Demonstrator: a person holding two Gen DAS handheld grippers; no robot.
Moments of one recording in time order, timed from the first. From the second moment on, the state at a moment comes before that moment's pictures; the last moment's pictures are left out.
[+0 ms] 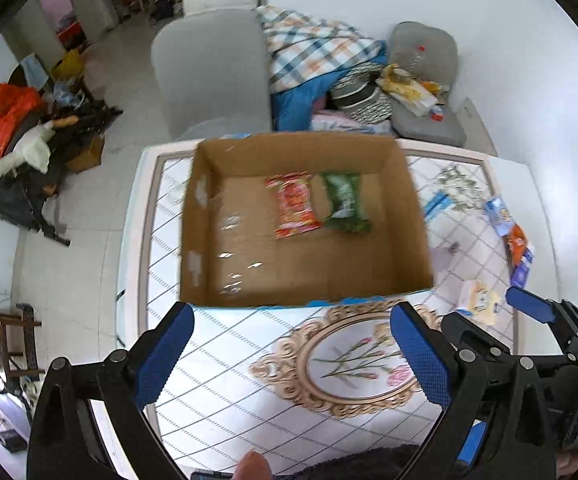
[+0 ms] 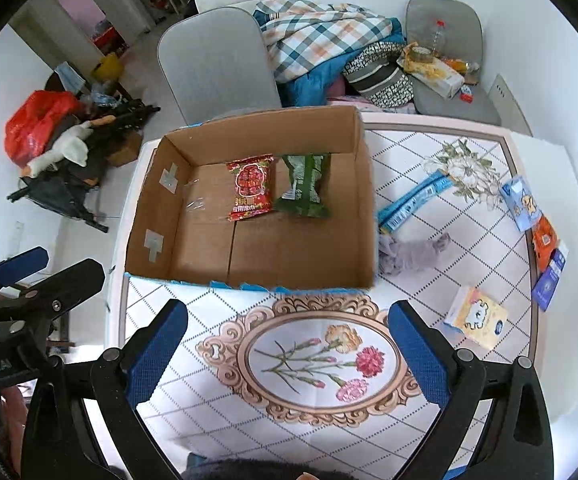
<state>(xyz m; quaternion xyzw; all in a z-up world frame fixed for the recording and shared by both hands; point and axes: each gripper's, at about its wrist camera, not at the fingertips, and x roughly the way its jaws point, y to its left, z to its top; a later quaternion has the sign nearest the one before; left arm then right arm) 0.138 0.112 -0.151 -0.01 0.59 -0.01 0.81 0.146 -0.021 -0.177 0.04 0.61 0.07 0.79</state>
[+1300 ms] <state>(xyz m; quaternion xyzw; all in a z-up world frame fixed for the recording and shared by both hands) 0.229 -0.276 -0.429 0.15 0.76 -0.16 0.61 0.178 -0.523 -0.390 0.24 0.70 -0.18 0.65</state>
